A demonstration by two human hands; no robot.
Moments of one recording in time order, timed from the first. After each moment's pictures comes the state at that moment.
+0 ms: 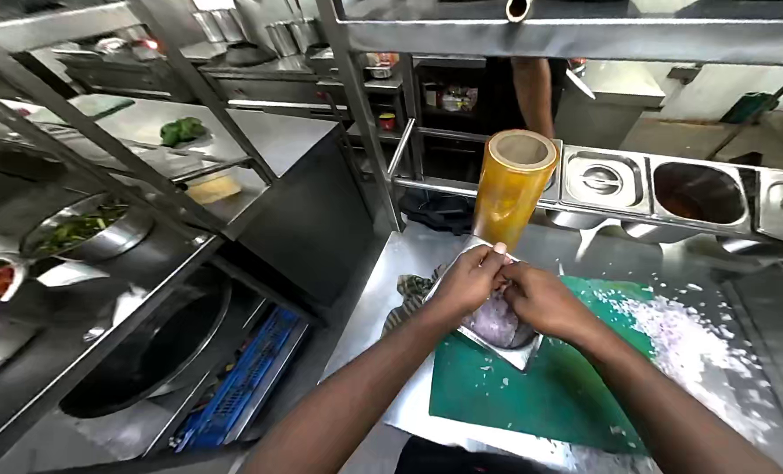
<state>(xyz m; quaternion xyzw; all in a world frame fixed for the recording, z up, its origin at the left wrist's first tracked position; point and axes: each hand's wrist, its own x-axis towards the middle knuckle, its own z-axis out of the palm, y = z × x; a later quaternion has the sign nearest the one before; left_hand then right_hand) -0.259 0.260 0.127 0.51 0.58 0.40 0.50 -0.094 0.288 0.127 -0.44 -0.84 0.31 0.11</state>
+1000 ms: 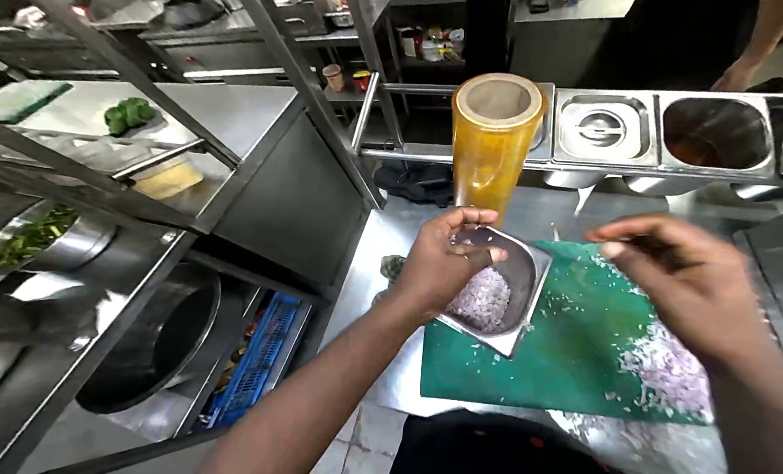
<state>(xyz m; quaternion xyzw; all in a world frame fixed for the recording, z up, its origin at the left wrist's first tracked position) -0.254 0.260 0.147 0.53 0.52 0.44 0.50 0.018 0.281 0.137 -0.39 -0.75 0.32 0.44</state>
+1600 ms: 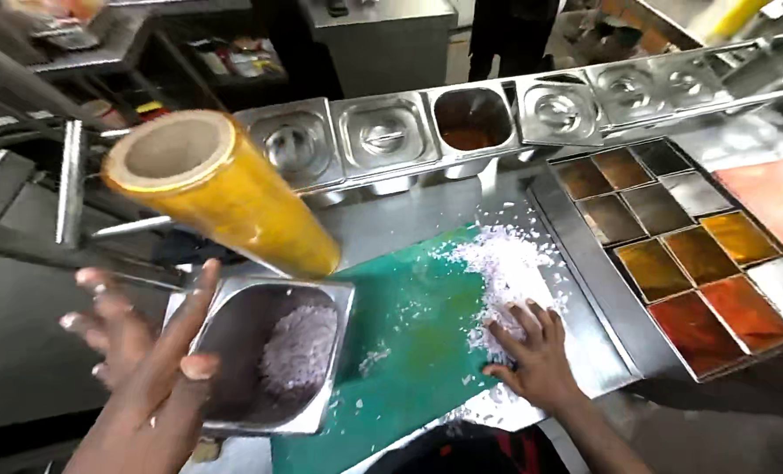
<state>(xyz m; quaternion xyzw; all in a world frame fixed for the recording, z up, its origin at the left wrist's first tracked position) -0.251 0.247 0.142 0.75 0.61 0.24 0.10 0.172 0.164 -0.066 -0.62 -0.75 -0.05 0.23</state>
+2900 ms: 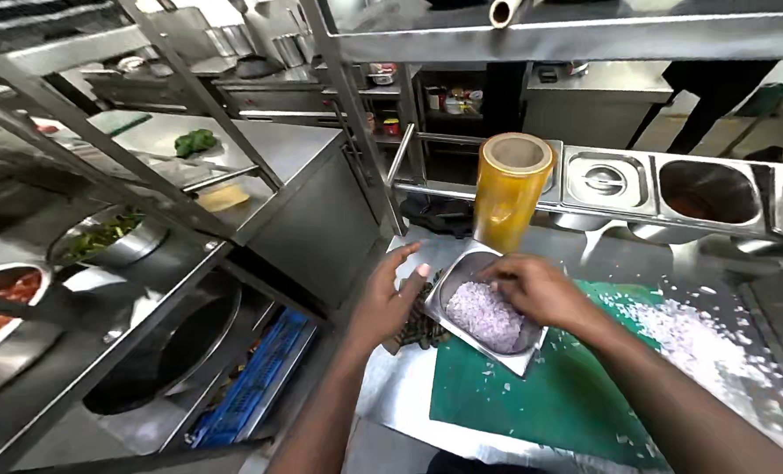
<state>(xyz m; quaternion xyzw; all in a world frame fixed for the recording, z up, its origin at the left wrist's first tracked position) -0.349 0.210 0.119 0.57 0.66 0.41 0.27 -0.097 0.307 0.135 -0.36 -0.88 0.27 0.15</state>
